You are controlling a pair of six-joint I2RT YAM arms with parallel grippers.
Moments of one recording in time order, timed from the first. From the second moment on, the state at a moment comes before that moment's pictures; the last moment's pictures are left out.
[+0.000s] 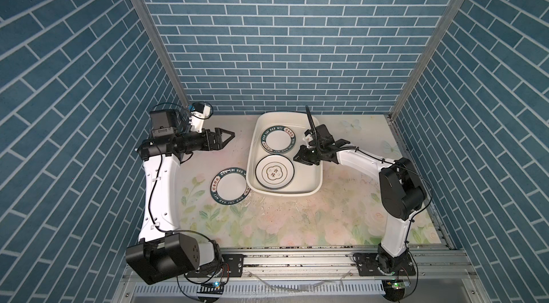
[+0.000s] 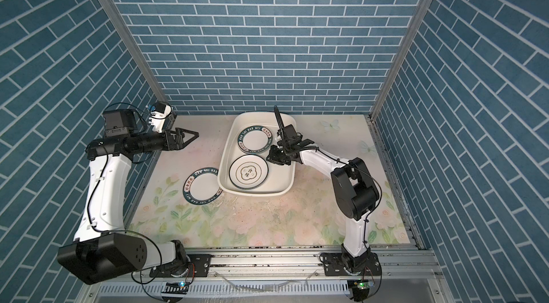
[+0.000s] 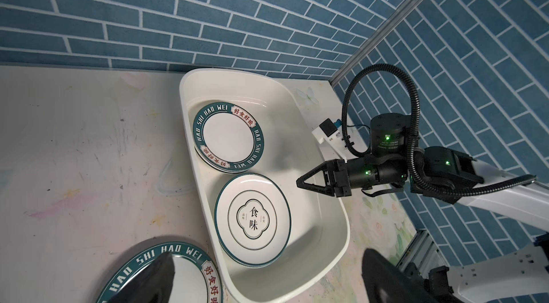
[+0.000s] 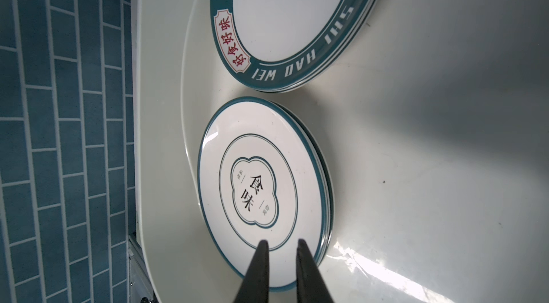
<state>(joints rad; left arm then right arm) 0.27 1.31 1.48 -0.98 0.89 0.13 0.62 1.88 1.37 -0.37 -0.40 0.65</state>
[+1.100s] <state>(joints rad) 0.52 1.69 1.30 -1.24 0.72 0.75 0.62 1.59 1.10 -0.24 -0.34 0.66</state>
